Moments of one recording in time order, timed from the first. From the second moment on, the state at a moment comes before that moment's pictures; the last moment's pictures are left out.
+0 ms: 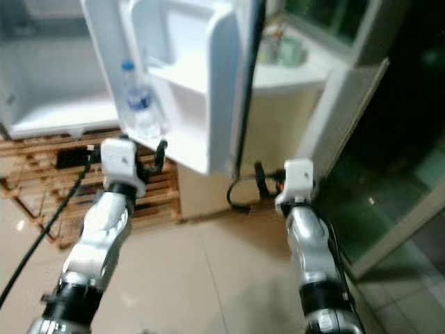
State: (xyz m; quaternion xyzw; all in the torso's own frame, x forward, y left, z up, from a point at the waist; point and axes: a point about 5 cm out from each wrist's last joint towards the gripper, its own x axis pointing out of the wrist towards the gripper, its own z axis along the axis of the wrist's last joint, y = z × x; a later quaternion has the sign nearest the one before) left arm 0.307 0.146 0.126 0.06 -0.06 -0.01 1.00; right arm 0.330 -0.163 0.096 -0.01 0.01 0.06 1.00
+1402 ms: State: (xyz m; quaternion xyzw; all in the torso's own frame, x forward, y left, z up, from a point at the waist) left arm 0.286 0.154 0.040 0.21 0.24 -0.19 0.93; right arm 0.397 -0.061 0.153 0.21 0.14 0.12 0.96
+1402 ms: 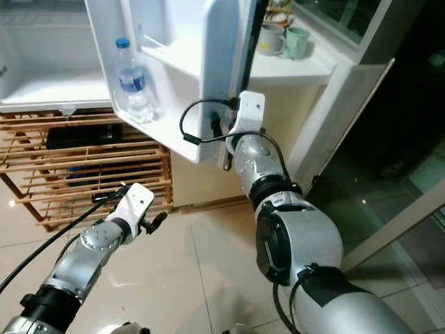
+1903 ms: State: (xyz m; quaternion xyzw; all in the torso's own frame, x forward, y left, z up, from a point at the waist) left arm 0.228 0.143 0.001 0.16 0.34 -0.31 0.88; right arm 0.307 -0.063 0.157 0.28 0.12 0.53 0.79
